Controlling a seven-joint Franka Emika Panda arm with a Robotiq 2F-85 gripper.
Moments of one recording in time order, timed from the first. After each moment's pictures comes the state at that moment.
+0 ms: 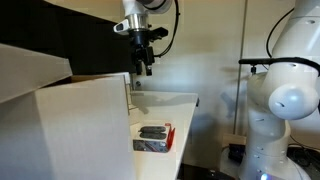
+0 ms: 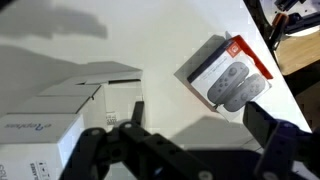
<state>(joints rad) 0.12 -0.35 0.00 -2.13 -0.01 1.74 -0.92</state>
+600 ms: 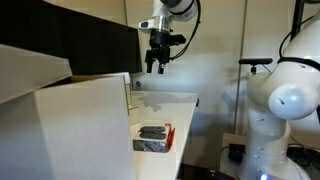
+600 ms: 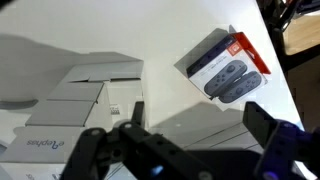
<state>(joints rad) 0.12 -0.59 -0.17 -2.36 0.12 1.89 -1.12</state>
